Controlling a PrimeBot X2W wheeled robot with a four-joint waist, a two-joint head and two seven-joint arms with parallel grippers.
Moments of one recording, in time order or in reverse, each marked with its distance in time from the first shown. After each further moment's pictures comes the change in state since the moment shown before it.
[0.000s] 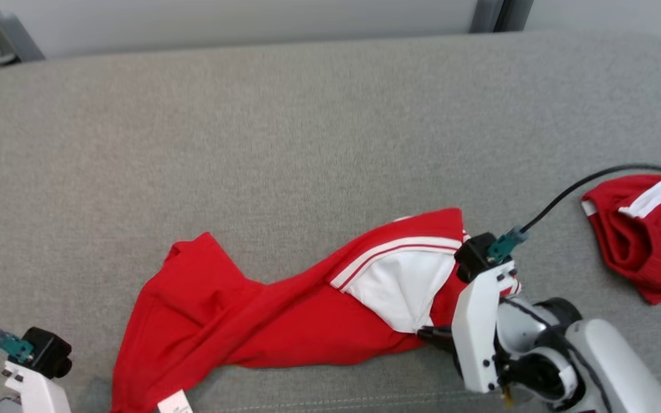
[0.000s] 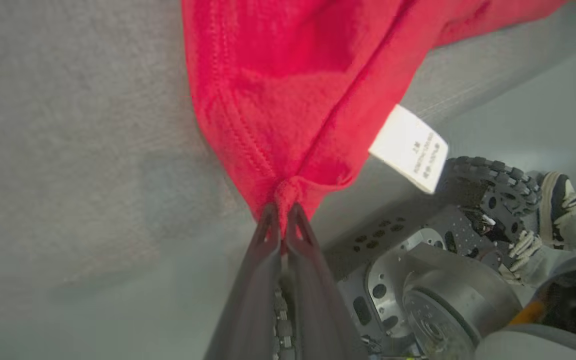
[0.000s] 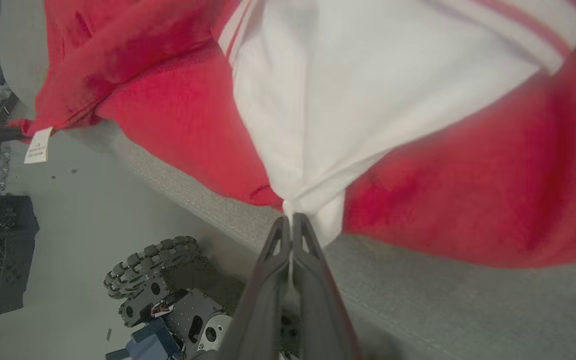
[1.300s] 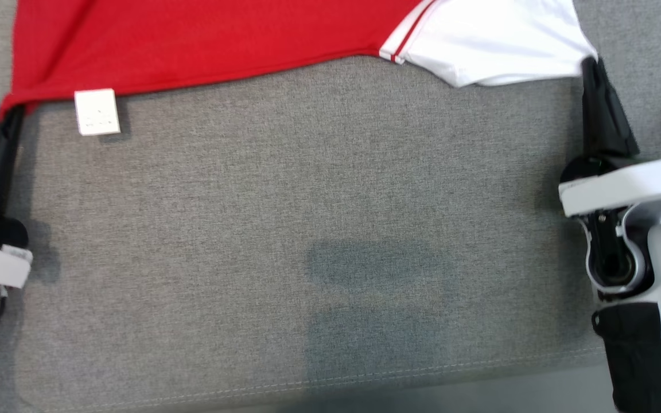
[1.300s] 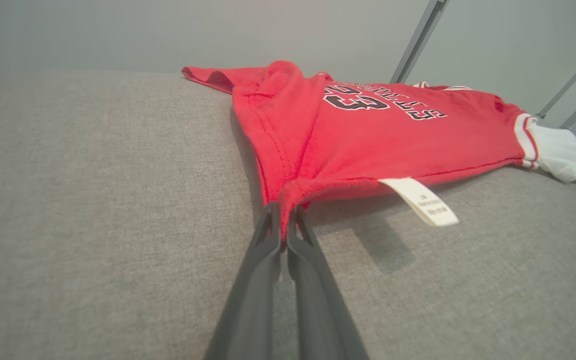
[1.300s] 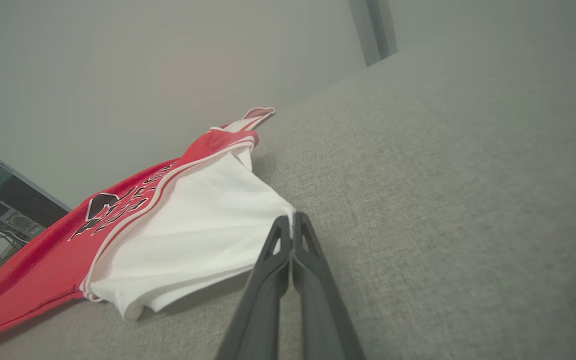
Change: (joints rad) left arm -0.174 -0.222 0.576 0.070 0.337 -0.007 -0.631; right arm -0.264 0.064 -0.353 0.164 0.027 0.000 -1.089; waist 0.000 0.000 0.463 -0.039
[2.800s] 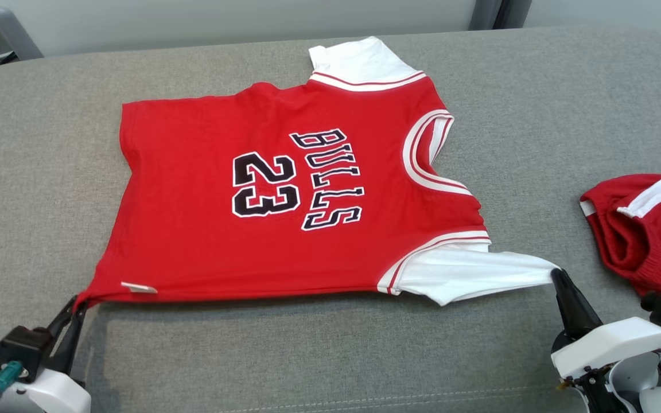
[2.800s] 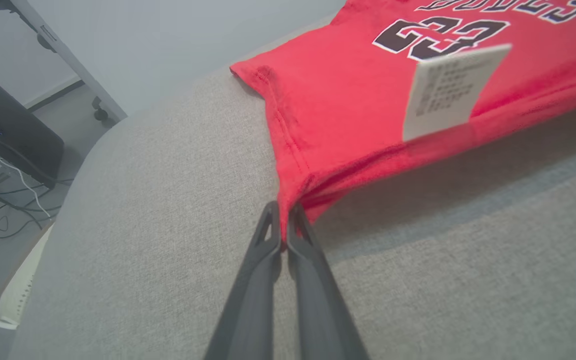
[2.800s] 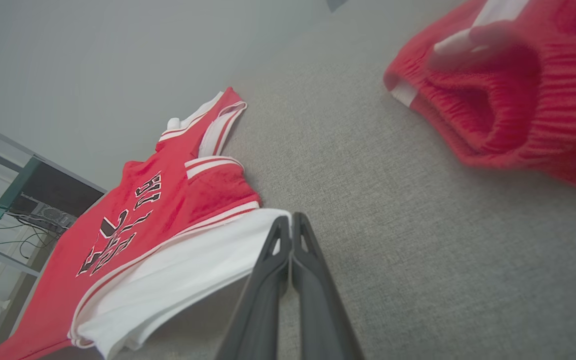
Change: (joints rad) left arm 0.354 -0.354 0.307 0.319 0.824 -0.009 0.000; right arm 0.446 0.034 -0.083 0.013 0.036 0.002 0.174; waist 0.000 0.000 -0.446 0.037
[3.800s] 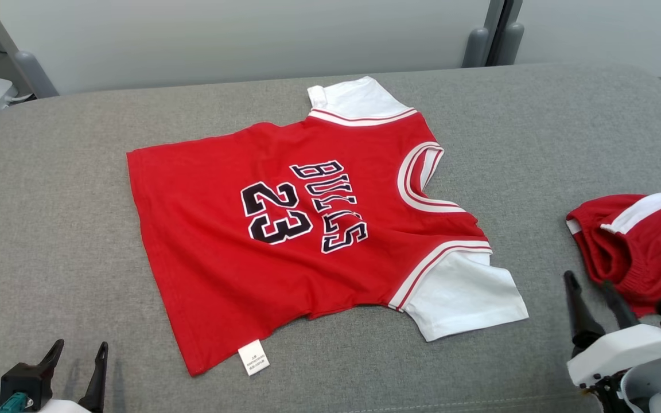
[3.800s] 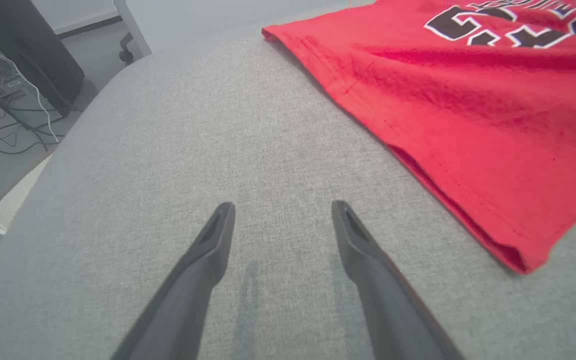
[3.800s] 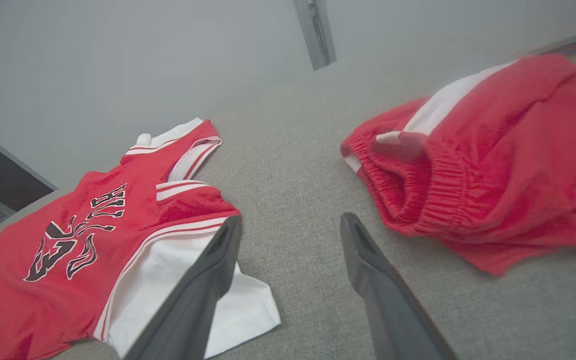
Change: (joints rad) left arm 0.042 -0.124 0.106 0.157 -0.014 0.006 0.000; right arm 0.002 -0.026 -0.029 0.051 -0.202 -0.002 -0.049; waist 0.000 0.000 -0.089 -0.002
